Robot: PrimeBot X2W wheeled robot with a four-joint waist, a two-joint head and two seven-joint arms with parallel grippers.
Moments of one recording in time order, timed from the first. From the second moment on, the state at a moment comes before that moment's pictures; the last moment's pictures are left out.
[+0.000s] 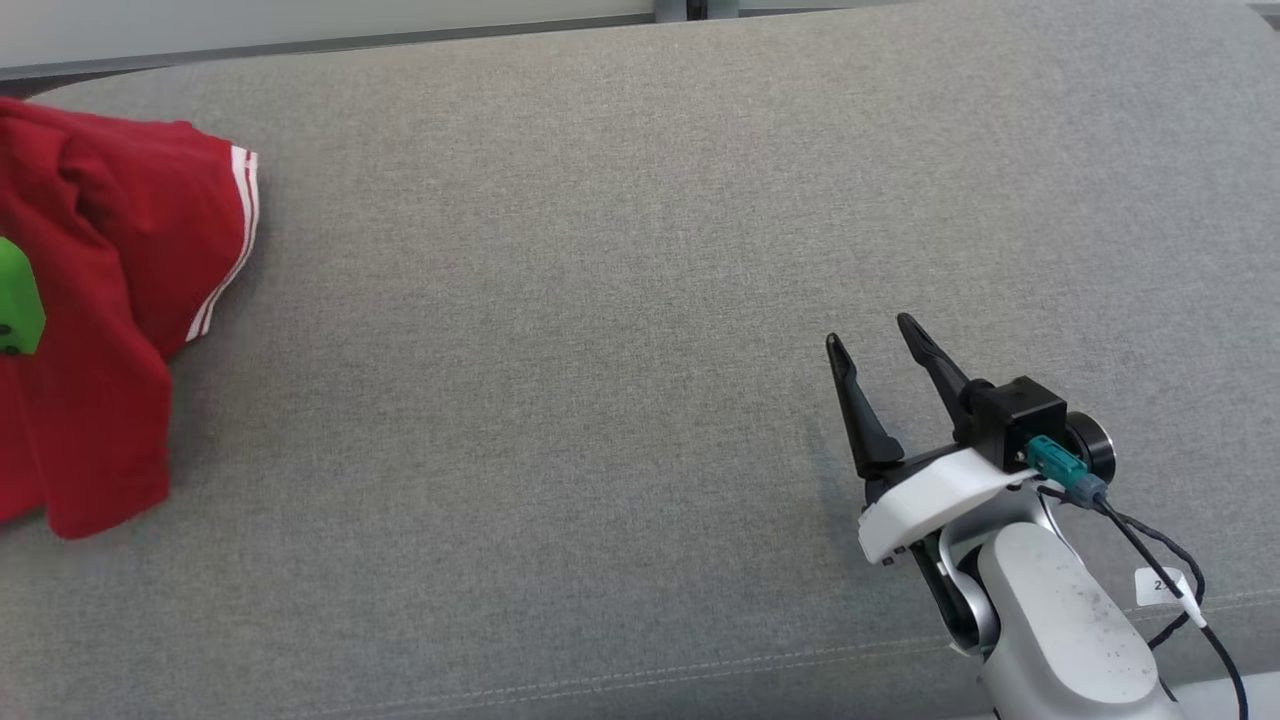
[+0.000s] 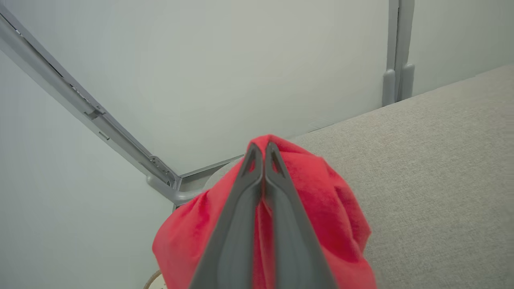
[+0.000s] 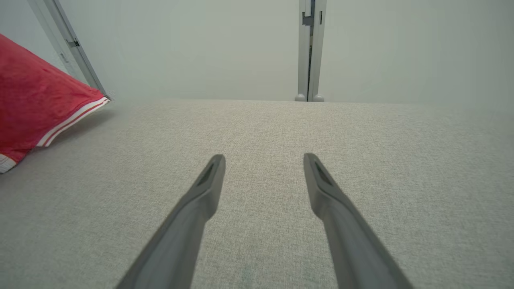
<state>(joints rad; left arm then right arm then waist) -0.92 0.69 -0.59 0.76 -0.59 -0.13 -0.07 -0.35 -0.08 0.23 0.39 0.18 0.13 -0.26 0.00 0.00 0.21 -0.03</state>
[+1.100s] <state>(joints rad) -0.91 0.47 -0.77 0.23 -0.56 -0.06 0.02 -0.33 -0.05 0.22 0.39 0.20 0.13 -0.26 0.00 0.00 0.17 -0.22</state>
